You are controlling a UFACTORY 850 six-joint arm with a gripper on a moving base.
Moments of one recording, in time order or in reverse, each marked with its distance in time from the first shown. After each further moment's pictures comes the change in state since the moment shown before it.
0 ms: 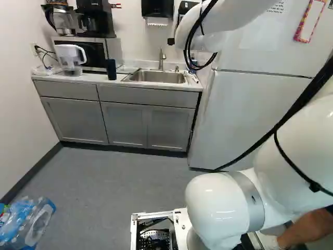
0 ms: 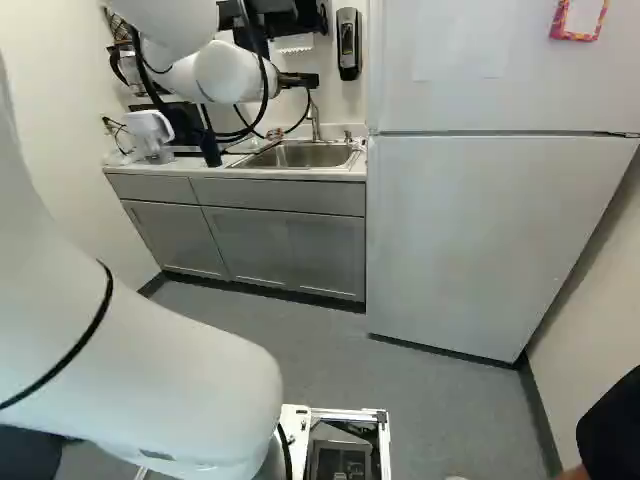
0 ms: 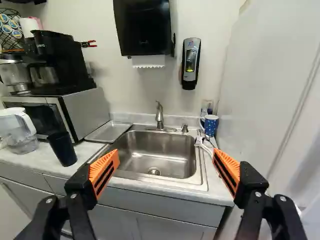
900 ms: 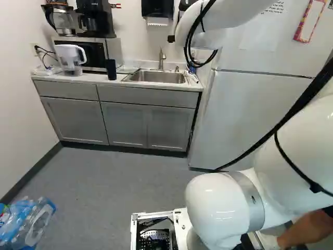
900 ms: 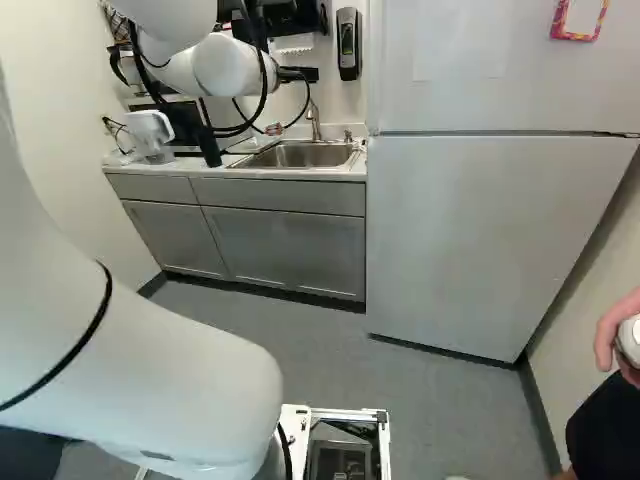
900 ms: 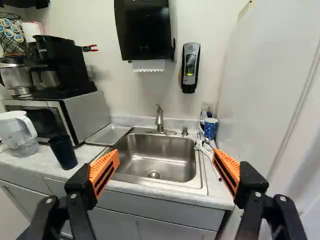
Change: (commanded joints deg) arm 0.0 0.1 -0.6 0.0 -0.1 0.0
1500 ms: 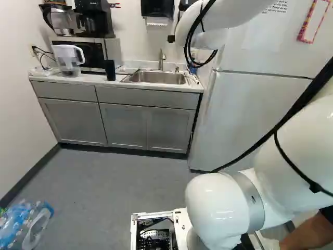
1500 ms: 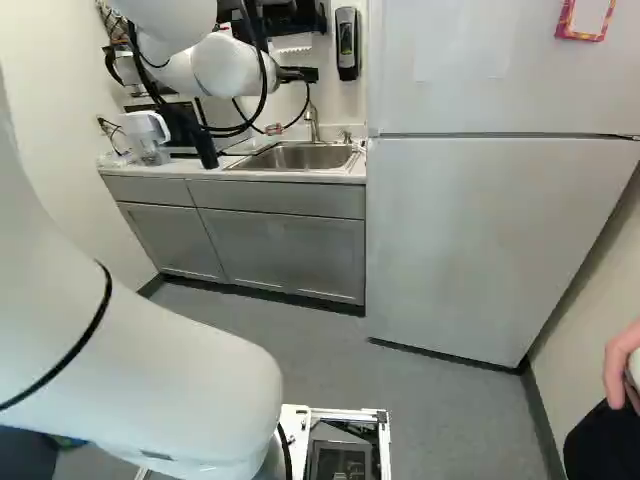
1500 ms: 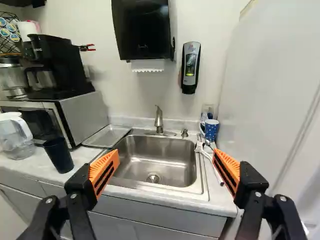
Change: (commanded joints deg) arm 0.0 0.0 0.0 0.0 0.0 0.0
